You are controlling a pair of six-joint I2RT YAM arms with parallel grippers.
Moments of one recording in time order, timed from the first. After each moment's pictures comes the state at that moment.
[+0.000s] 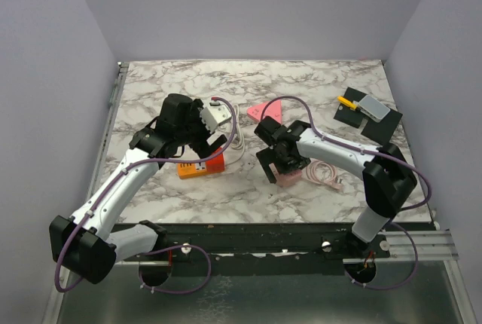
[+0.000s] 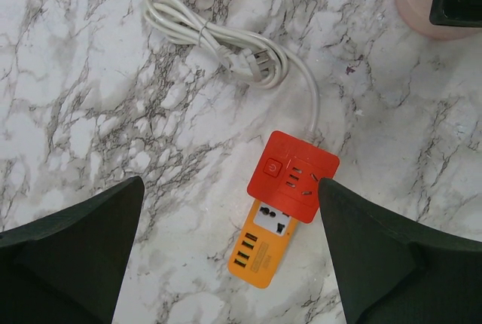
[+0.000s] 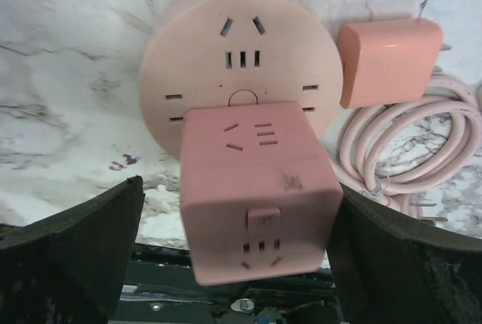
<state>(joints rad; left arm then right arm) -0.45 1.15 1.05 -0.58 0.26 0.52 0.80 1.71 1.21 -0.93 0.20 0.34</state>
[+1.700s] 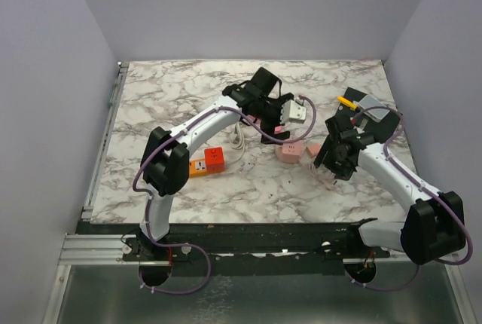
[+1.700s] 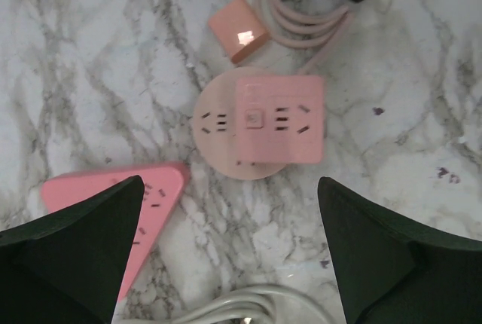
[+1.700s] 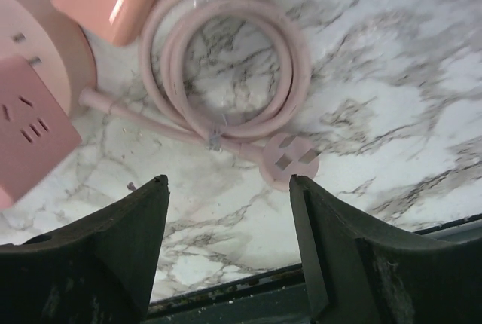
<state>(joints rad) -0.69 2.03 1.86 -0.72 0.64 0.90 0.32 1.25 0.83 -0.84 0.16 0.83</state>
